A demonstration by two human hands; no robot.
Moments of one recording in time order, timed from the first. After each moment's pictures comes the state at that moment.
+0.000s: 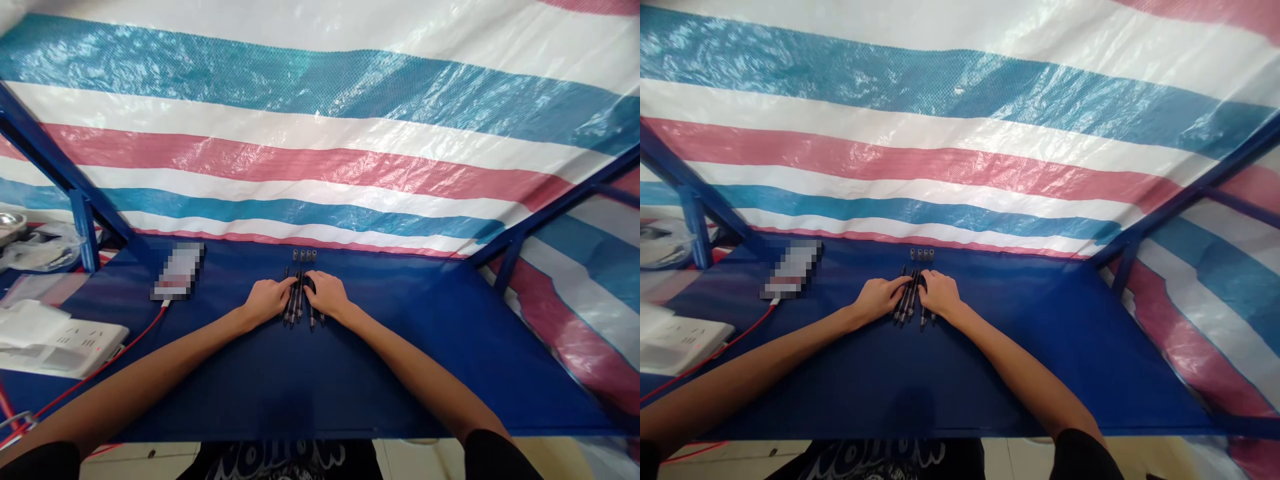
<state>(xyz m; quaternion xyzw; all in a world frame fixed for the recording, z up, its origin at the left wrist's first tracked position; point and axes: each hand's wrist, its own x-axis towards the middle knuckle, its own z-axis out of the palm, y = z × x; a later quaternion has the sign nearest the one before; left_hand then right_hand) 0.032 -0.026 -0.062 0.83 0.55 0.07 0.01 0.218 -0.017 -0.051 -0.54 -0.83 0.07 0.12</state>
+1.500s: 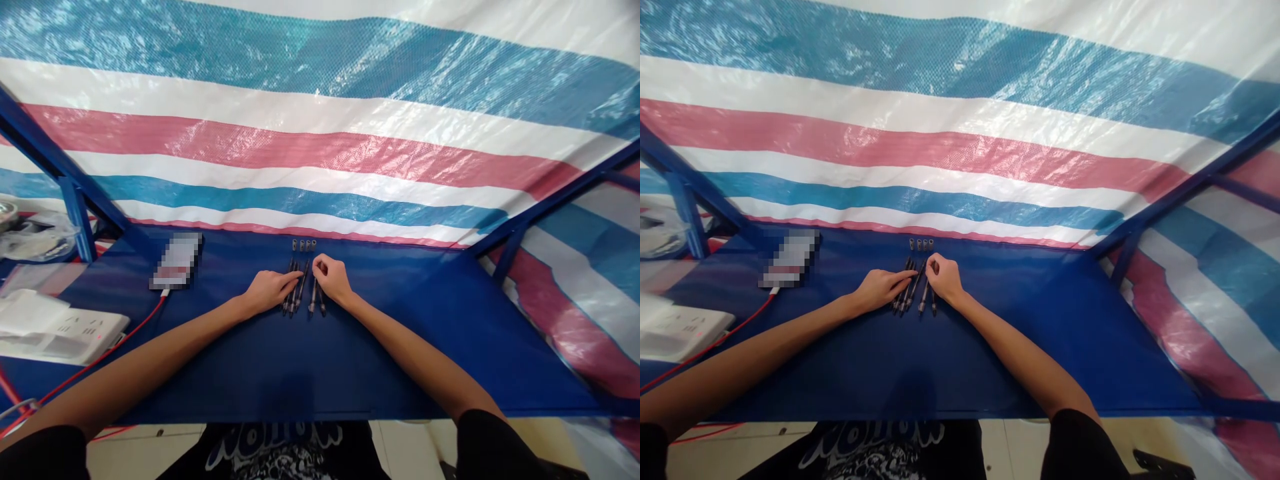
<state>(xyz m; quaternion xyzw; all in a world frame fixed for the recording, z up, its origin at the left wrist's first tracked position) 0.030 -0.025 -0.063 0.88 0.46 0.13 0.04 0.230 -0.007 -0.059 -0.50 -0.74 0.22 0.39</state>
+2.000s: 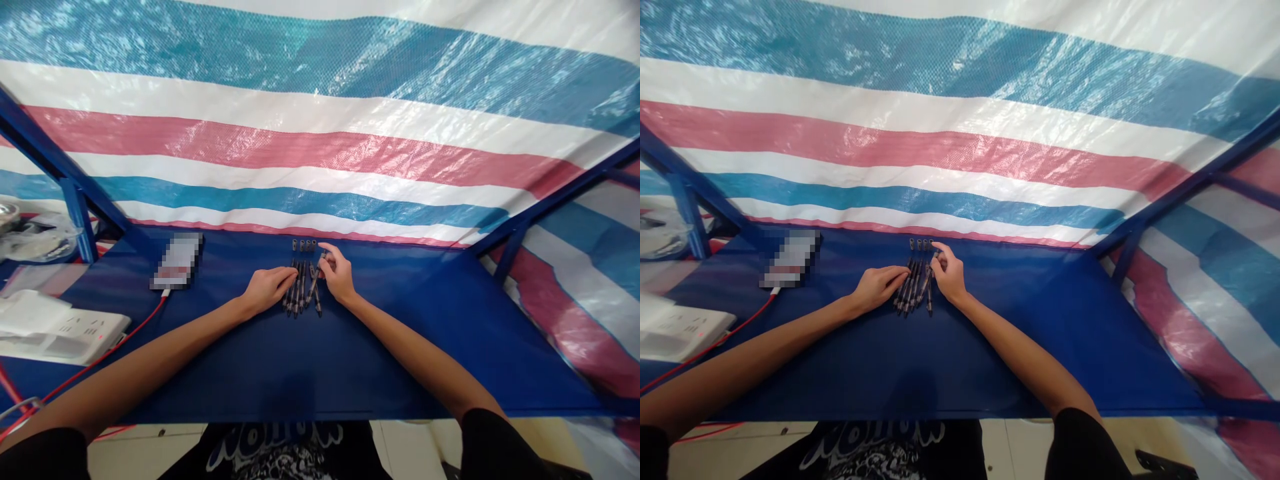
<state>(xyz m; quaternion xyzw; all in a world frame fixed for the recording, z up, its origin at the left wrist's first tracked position) 0.026 -0.028 -0.063 0.85 0.44 0.27 0.08 0.233 -0.008 -0.066 -0.47 -0.66 0.32 0.49</state>
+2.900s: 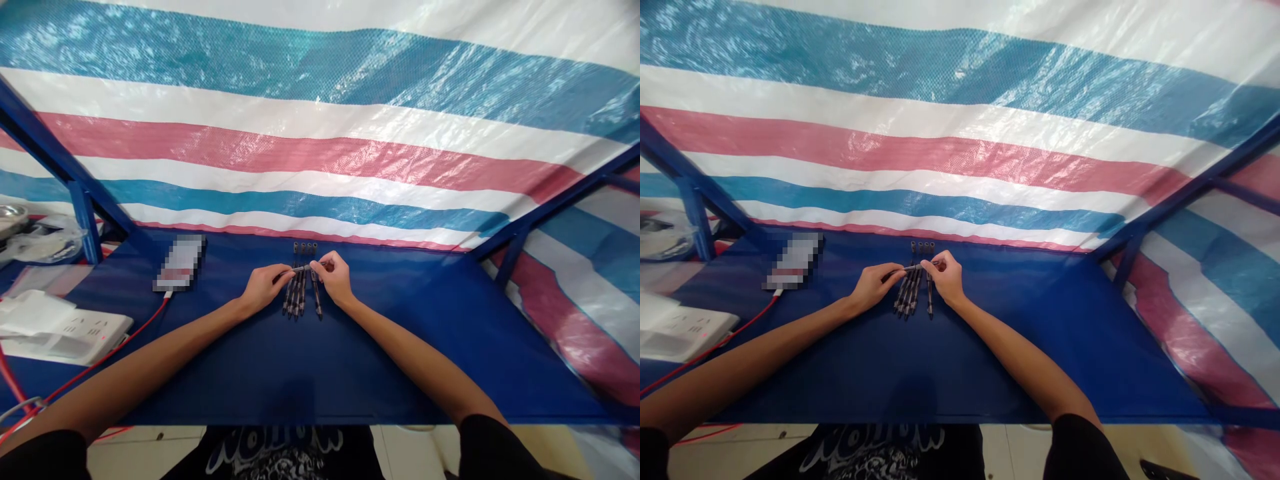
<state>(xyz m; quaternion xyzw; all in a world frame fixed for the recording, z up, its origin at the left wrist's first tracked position) 0.023 -0.020 -0.064 0.81 0.43 0.39 0.10 0.223 -0.003 -0.072 -0.46 -0.60 0.35 0.55</state>
